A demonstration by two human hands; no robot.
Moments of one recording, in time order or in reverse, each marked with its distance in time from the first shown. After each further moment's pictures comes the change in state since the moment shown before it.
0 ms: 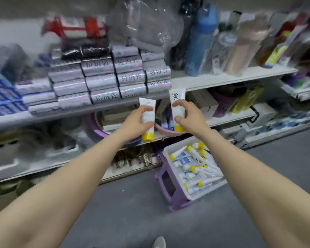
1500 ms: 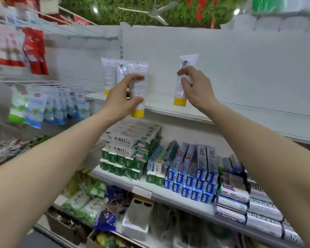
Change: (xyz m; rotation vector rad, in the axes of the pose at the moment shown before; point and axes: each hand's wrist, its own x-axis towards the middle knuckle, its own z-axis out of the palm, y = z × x) left_hand -0.301 -0.121 -0.657 0.227 1.025 0.206; right_hand 0.111 -0.737 0.235 0.181 0.160 -0.933
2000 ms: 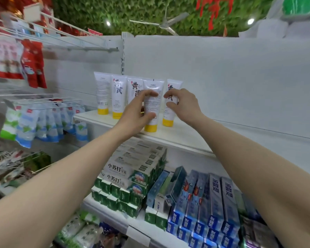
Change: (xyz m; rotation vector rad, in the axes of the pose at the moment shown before) left_hand 0.096 -0.067 0.065 -0.068 -0.049 0.021; right_hand 0.104 0.063 0.095 -0.041 -0.187 -0.063
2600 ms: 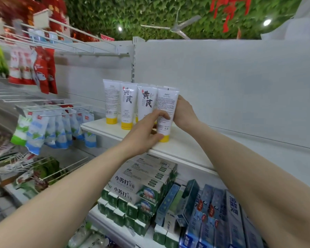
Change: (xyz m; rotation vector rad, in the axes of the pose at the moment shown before) left_hand 0.006 -0.033 -0.004 0.168 -0.153 -0.047; right_hand 0.046 -0.011 0.048 0.066 -0.095 0.007
